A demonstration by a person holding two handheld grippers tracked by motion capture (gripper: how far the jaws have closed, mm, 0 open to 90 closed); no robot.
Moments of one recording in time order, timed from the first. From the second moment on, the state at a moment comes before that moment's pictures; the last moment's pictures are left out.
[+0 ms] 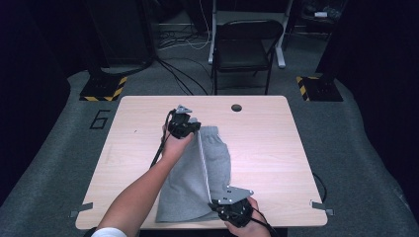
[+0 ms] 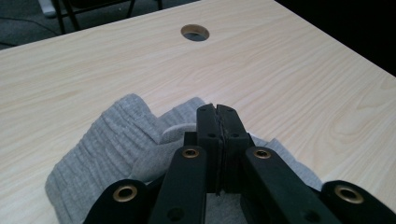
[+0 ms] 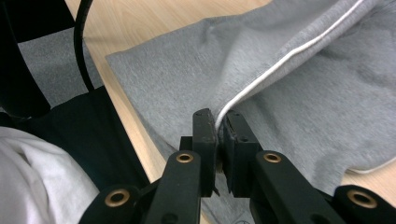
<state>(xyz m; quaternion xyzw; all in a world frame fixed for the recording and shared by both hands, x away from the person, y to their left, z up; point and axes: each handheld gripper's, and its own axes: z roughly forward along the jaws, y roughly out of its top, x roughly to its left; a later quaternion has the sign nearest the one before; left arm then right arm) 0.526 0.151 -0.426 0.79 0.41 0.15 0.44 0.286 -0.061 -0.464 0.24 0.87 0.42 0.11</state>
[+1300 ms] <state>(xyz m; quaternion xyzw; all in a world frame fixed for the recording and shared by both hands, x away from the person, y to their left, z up) 0.555 0.066 -0.475 0.82 0.40 0.12 0.39 0.281 -0.108 -0.488 0.34 0.87 0.35 0.10</state>
